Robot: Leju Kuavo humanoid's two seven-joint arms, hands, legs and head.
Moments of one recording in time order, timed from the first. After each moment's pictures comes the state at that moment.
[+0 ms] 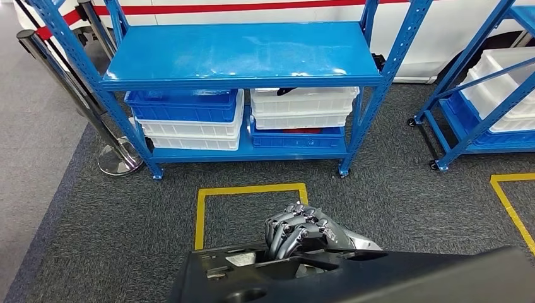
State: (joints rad) left arm -0.04 0.01 0.88 -0.22 -0.54 -0.03 -0.20; right arm -0.22 -0.15 0.60 -1.83 0.00 0.40 -0.70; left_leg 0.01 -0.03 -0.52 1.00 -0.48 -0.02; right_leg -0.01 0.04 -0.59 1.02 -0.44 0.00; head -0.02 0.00
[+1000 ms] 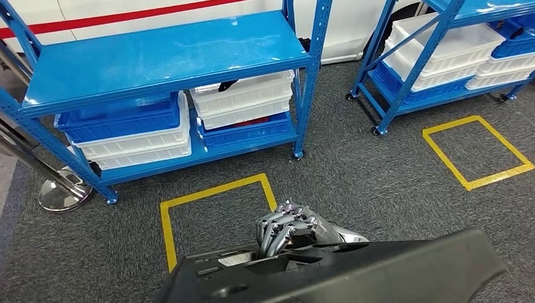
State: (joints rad) left arm -0.04 0.00 0.90 -0.22 -0.59 0.01 -0.25; right arm -0.25 -0.11 0.60 -1.77 0.01 0.46 -0.70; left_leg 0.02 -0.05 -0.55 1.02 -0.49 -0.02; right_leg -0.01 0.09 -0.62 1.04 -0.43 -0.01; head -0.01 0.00
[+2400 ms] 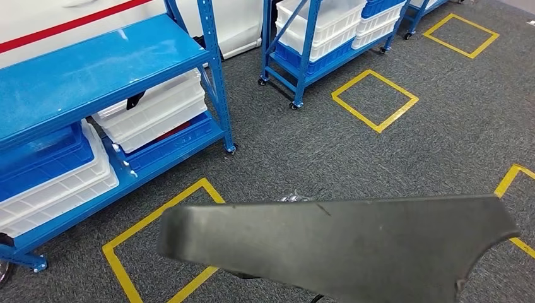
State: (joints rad) left arm -0.05 0.05 0.93 -0.22 -0.64 -0.02 -0.31; right arm -0.23 -0.03 0.59 -1.75 -0.01 0.39 -0.70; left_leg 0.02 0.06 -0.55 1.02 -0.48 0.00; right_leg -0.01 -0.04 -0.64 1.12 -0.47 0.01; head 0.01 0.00
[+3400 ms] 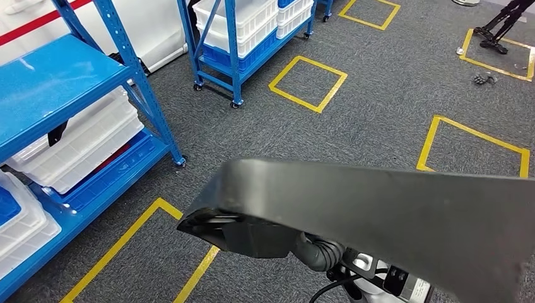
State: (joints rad) left arm -0.05 0.05 0.97 -0.22 -0.70 -0.03 -0.27; right arm -0.24 -0.01 0.55 -1.76 -0.03 0.34 -0.68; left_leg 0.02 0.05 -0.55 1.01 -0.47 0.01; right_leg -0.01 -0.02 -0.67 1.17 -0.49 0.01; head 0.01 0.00
